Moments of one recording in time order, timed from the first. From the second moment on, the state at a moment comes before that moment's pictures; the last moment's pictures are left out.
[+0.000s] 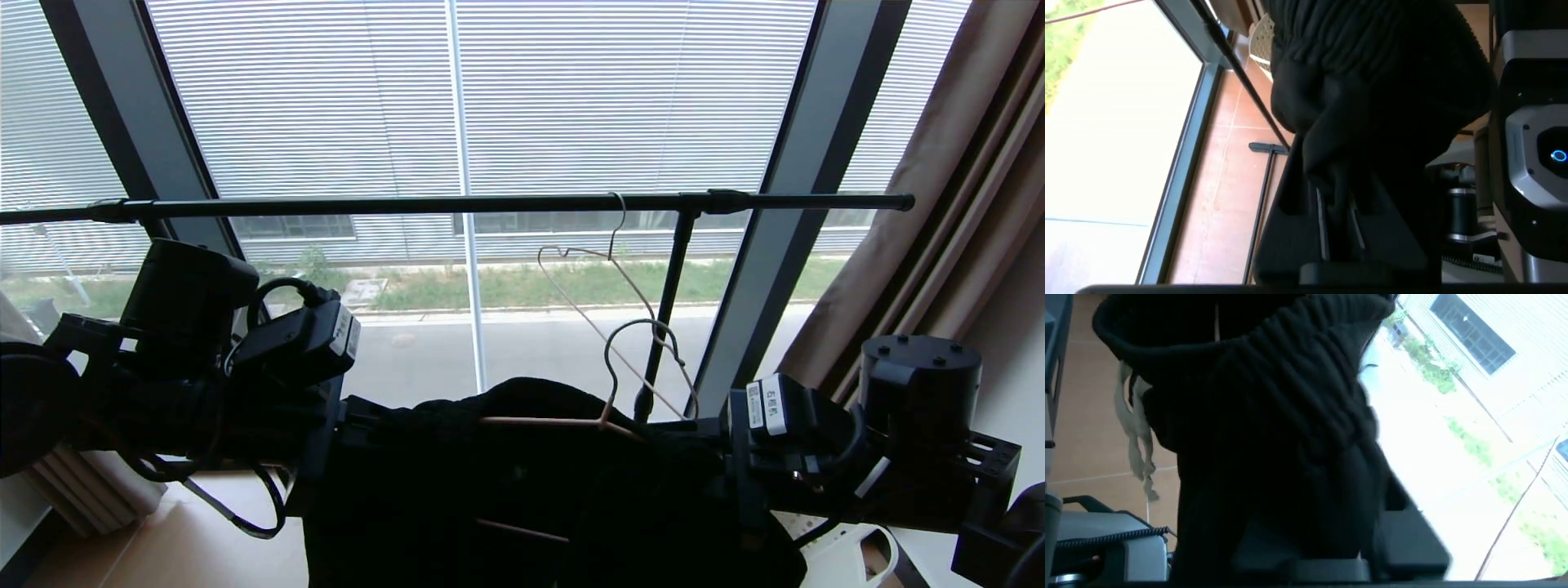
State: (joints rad) left arm -0.29 1.58 -0.90 0.10 -0.82 0.84; right arm 0.45 1.71 -0.45 -0.90 0.69 -0.49
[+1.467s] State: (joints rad) left arm -0.05 1.50 -0.90 0.10 -1.01 0.83; right arm 0.40 1.73 -0.45 -0.91 0.73 -0.49
